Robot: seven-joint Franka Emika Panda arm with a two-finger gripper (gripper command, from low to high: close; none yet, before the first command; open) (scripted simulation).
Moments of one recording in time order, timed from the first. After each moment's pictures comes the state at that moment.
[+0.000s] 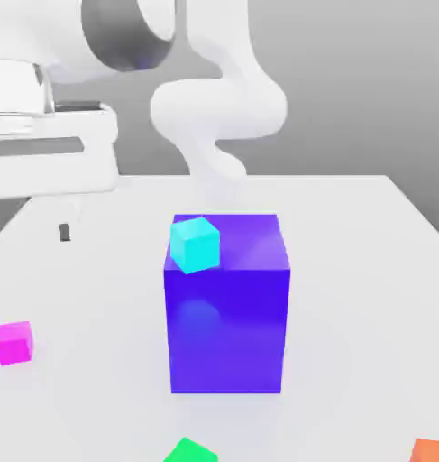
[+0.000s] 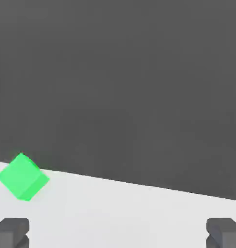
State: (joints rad) arm 0.08 -0.14 -0.58 -2.47 0.22 2.58 -0.07
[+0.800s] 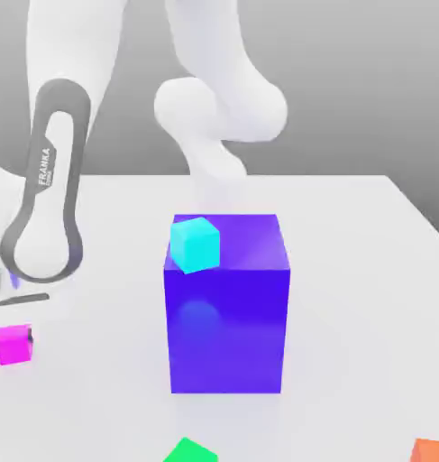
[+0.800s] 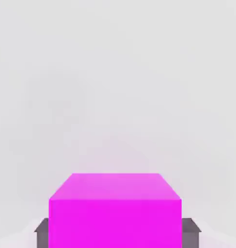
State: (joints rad) arm -0.34 0.44 -0.40 -2.50 0.63 2.86 -0.78
